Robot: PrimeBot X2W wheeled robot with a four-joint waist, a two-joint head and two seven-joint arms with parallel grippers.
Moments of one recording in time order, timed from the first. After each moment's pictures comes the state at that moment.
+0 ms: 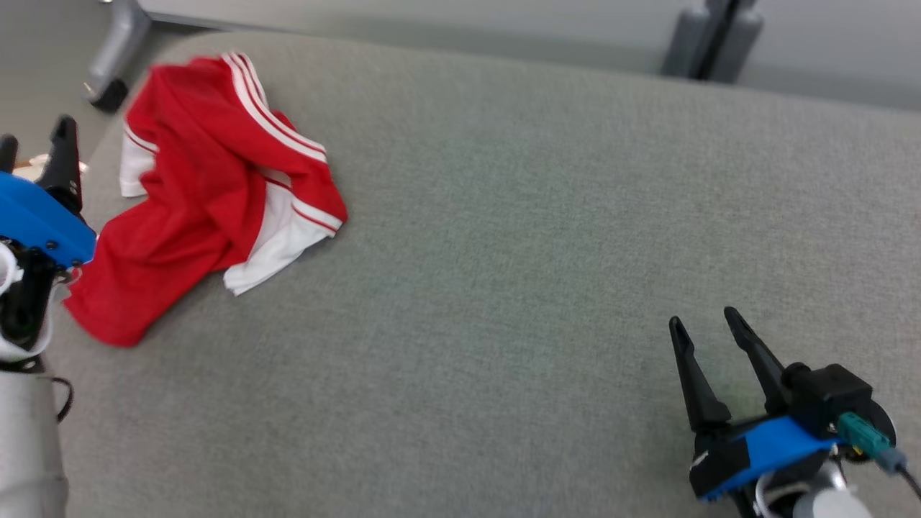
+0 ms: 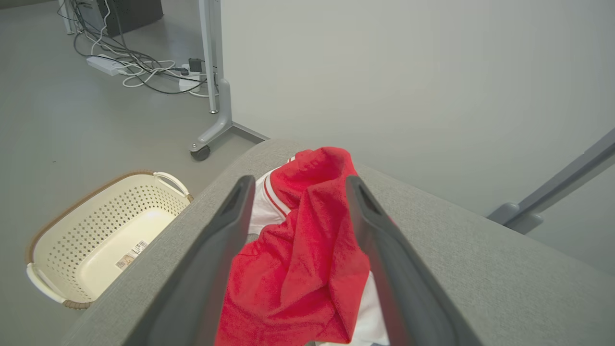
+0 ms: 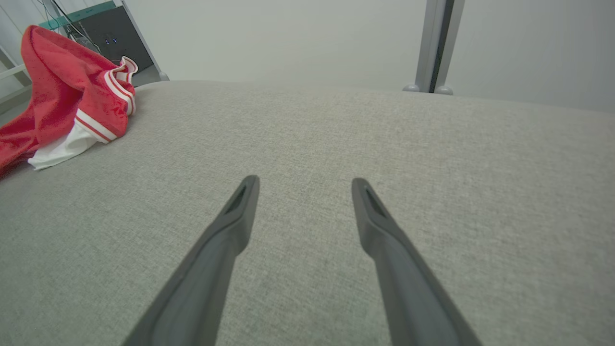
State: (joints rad) left arm -0.57 0.30 0.15 0.28 -0.47 -0.06 0.44; right arm -0.05 -0.06 0.03 0.05 0.13 0.13 -0.04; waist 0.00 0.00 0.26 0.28
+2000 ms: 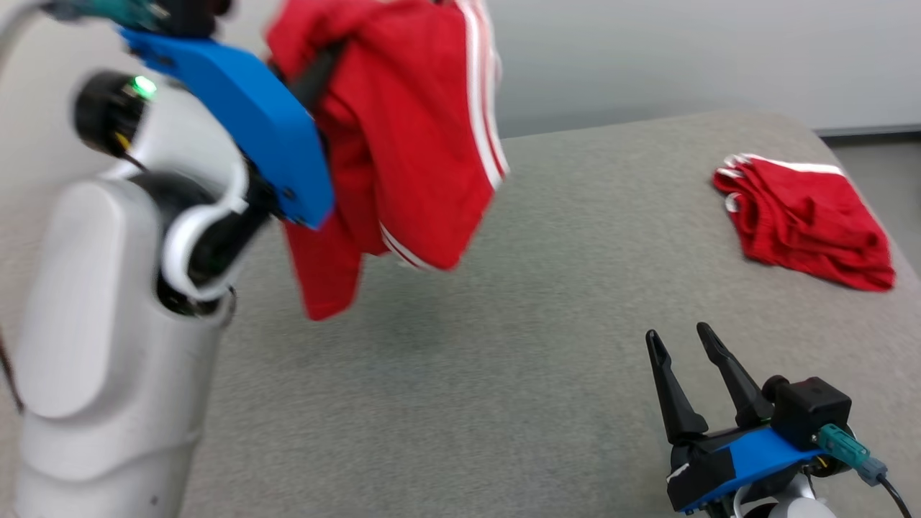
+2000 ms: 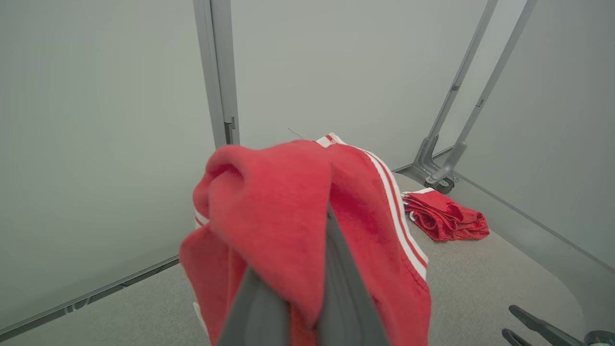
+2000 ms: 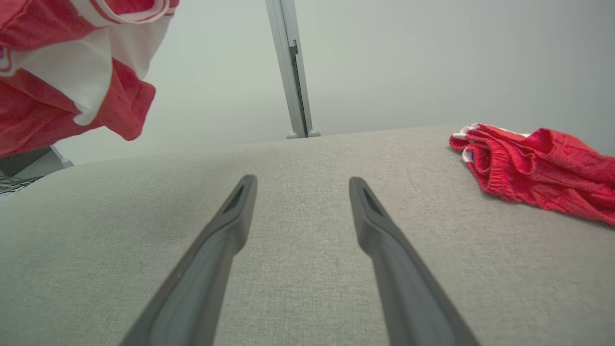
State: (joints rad) left arm -0.78 0.21 -0.25 0.03 -0.57 -0.11 0.74; right arm -0.06 -0.05 0.09 0.12 0.22 0.13 -0.11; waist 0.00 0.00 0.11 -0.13
